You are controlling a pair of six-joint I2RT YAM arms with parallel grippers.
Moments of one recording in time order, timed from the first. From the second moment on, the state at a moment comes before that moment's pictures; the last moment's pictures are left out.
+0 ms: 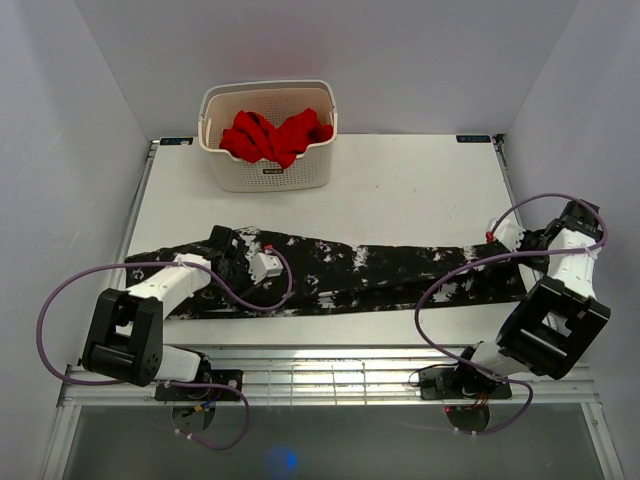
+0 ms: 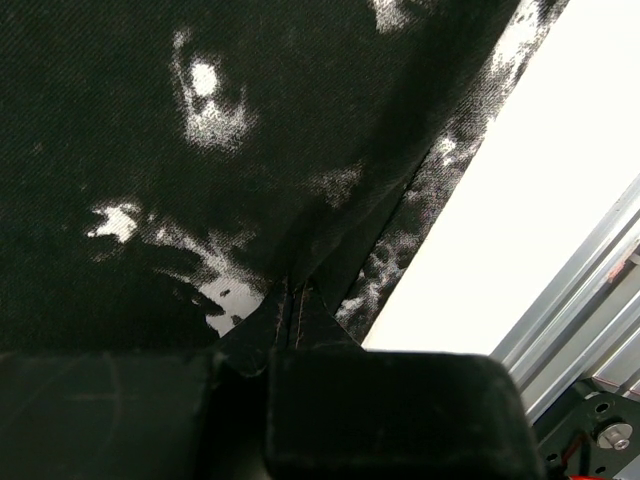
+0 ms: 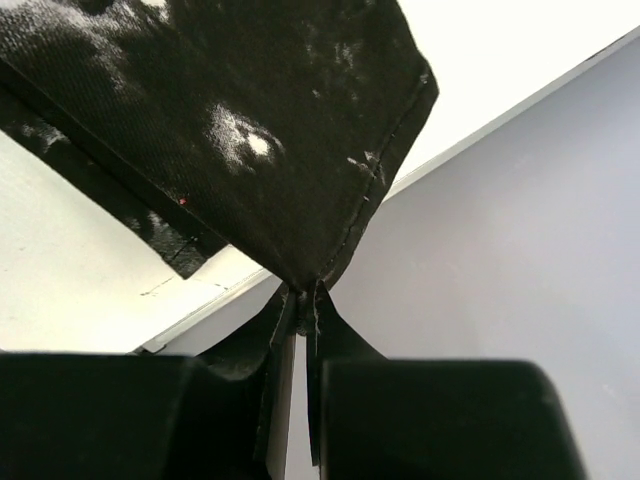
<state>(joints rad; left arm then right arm) -0.26 1.38 0.67 -0.65 0.38 0.79 -0.58 1.40 1.03 -0.84 -0.28 -1.73</state>
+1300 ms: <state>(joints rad) -0.03 1.19 0.99 -1.00 0.61 0.79 -0.62 1.42 1.08 -0.97 -0.26 -1.72</state>
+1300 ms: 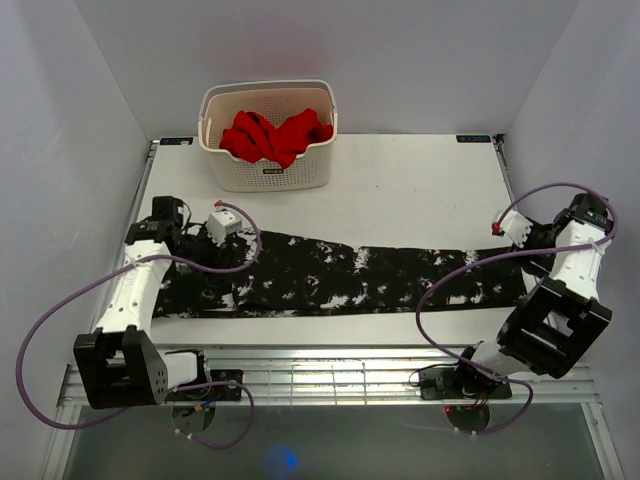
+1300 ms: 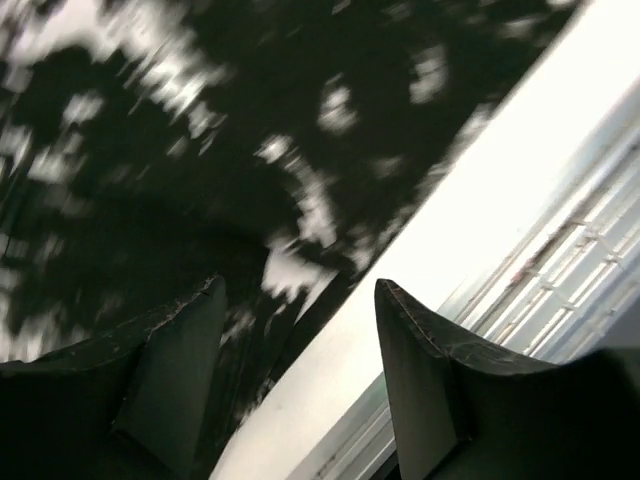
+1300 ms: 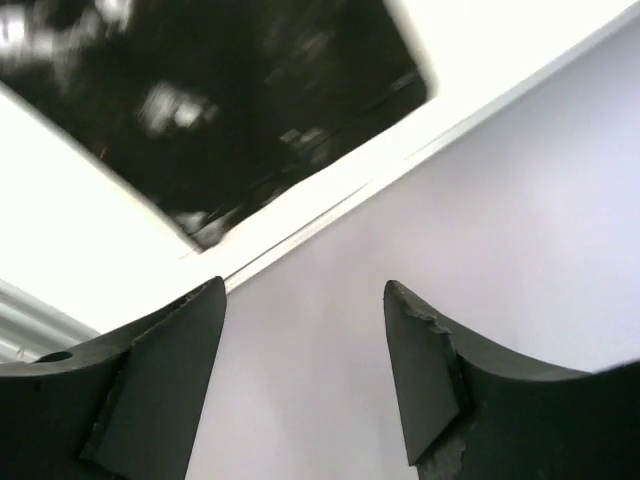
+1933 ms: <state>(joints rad) 0.91 1.48 1.04 -0.92 0.32 0.69 -0.17 1.57 0.90 -0.90 -0.18 -1.11</state>
